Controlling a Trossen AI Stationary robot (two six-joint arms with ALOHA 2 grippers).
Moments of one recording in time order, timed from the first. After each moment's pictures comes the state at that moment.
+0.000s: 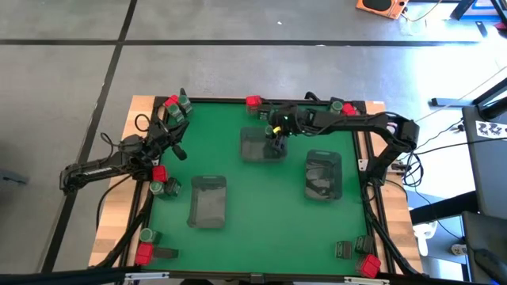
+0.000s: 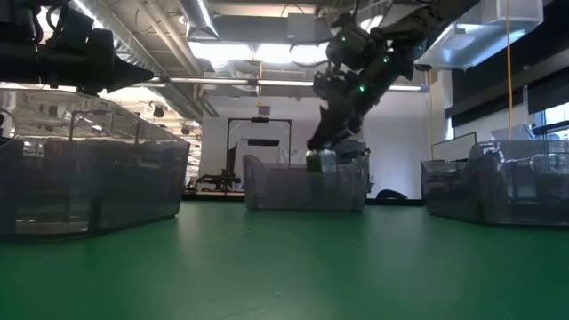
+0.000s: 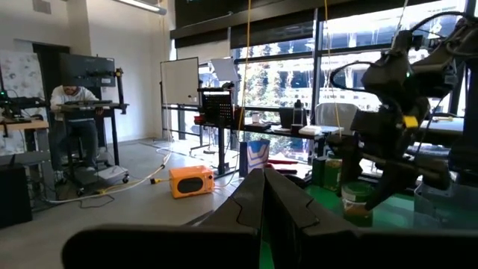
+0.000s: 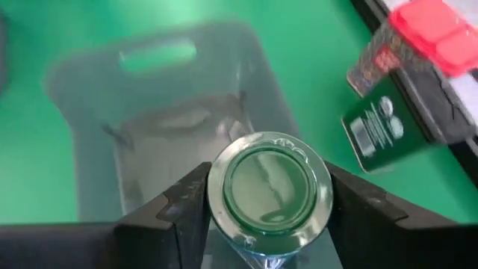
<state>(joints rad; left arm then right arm) 0.28 0.01 0.02 0.18 -0.44 0.08 -0.37 1.67 1.07 -0.19 -0.03 -0.08</state>
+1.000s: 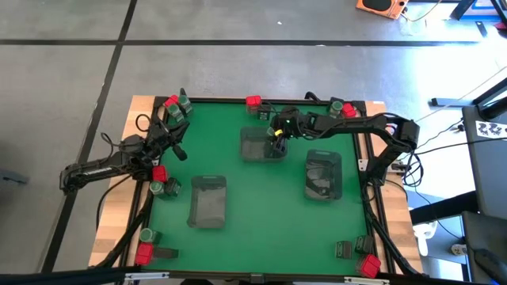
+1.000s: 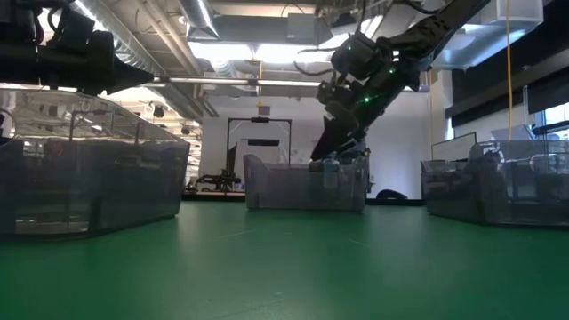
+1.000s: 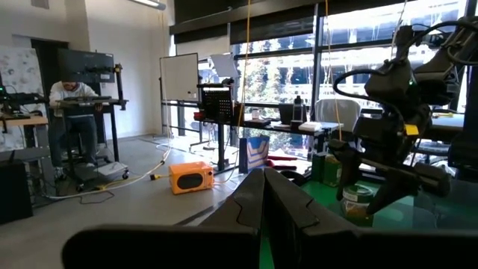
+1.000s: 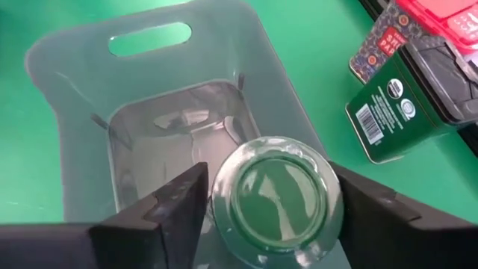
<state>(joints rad) 0.28 0.01 0.02 0.17 -0.44 0.07 -0.37 1.67 1.00 -0.09 -0.04 -0.06</state>
